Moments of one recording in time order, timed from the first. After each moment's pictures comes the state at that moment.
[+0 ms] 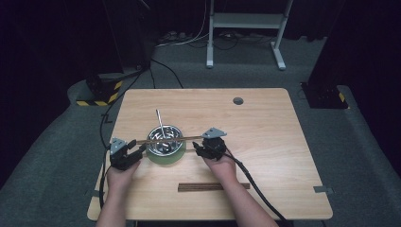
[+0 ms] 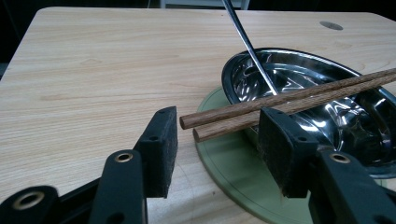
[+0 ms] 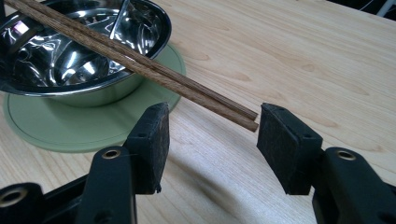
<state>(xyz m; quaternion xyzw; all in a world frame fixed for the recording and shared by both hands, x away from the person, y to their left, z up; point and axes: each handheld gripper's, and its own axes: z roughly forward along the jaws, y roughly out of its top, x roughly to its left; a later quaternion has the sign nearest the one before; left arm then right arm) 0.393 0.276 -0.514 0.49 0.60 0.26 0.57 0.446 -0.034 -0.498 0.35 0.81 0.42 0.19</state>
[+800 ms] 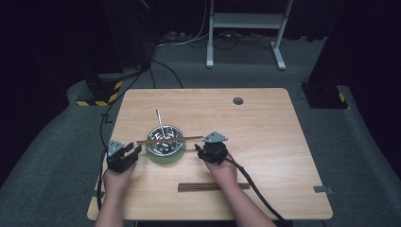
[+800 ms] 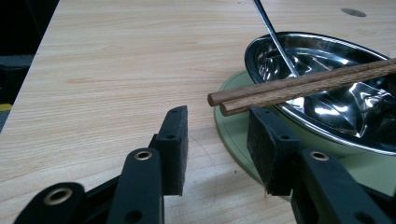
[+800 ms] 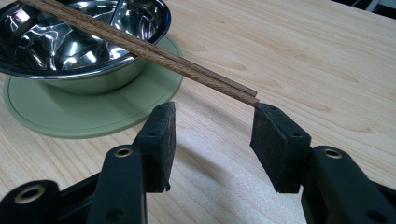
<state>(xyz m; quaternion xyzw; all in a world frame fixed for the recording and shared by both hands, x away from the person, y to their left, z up) 0.389 0.284 -0.519 0.49 0.61 0.28 0.55 0.431 -0.037 -0.501 0.36 0.81 0.42 0.21</state>
